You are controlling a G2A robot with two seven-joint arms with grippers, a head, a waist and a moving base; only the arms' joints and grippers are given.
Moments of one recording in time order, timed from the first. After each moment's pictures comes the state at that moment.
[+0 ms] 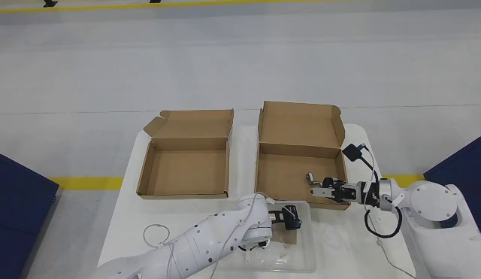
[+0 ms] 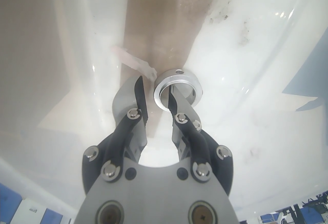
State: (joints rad) left arm 0.78 -1.46 -0.32 -1.32 1.04 -0.37 -1.27; right arm -1.44 -1.00 1.65 -1.74 0.00 -0.25 1.31
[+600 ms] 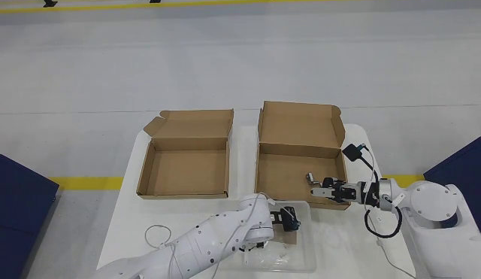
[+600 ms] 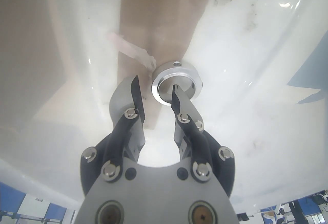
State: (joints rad) left arm 0.78 -1.48 -0.33 -1.31 1.05 -0.39 -1.34; right arm -1.44 -1.00 1.65 -1.74 0.00 -0.25 1.31
